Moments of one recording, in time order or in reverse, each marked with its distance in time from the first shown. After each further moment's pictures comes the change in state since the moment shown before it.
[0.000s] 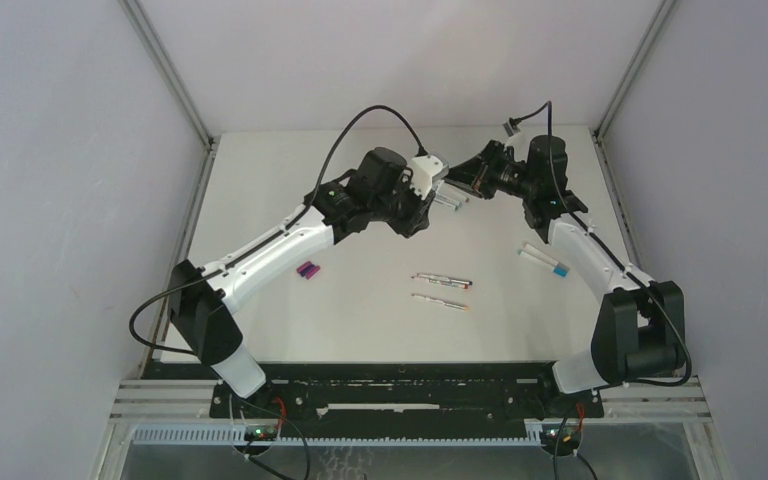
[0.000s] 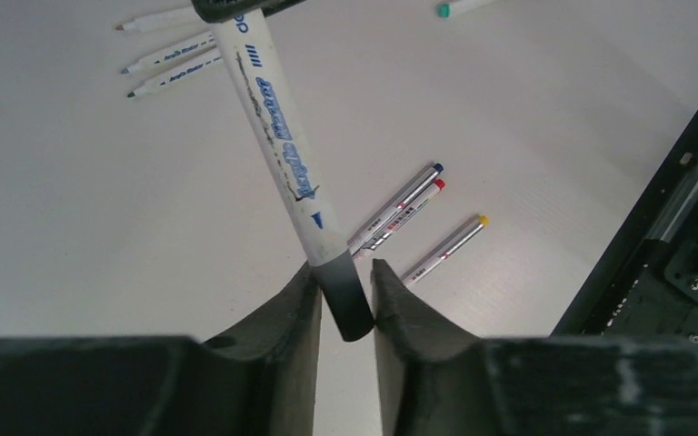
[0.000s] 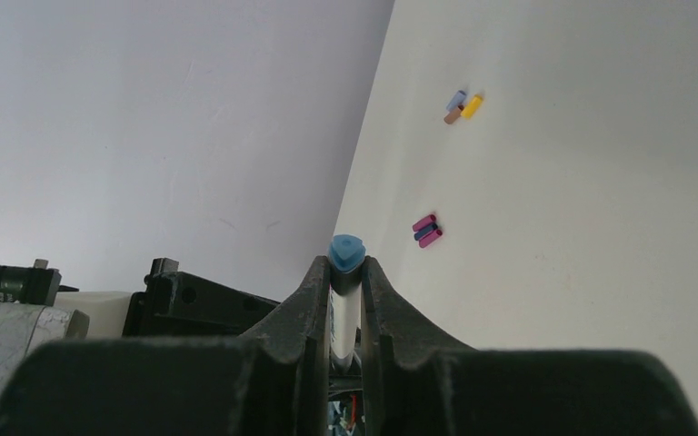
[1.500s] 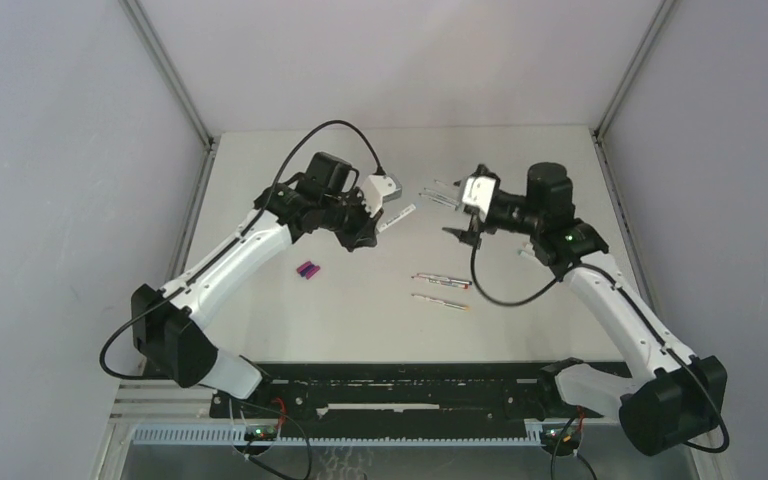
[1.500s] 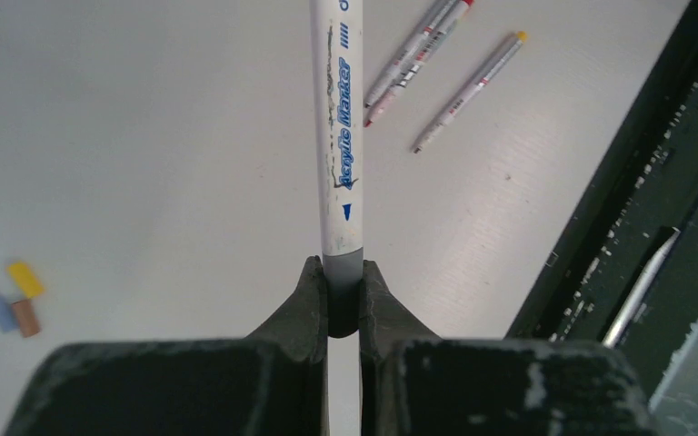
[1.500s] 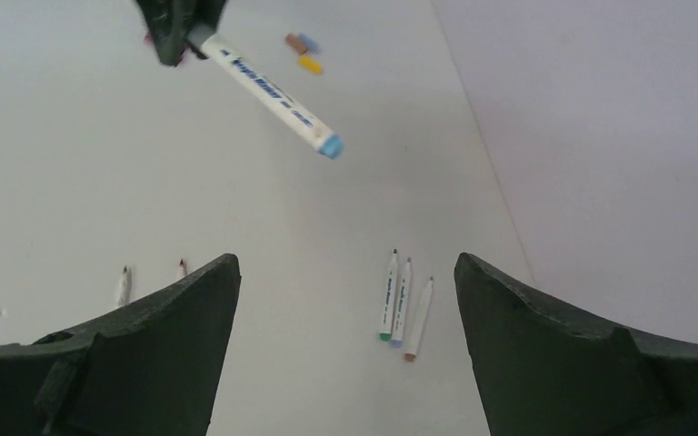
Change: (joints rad) left arm 0.209 -0.189 -0.170 -0.227 0.195 0.315; right arm 0.091 -0.304 -0.052 -0.340 -0.021 -1.653
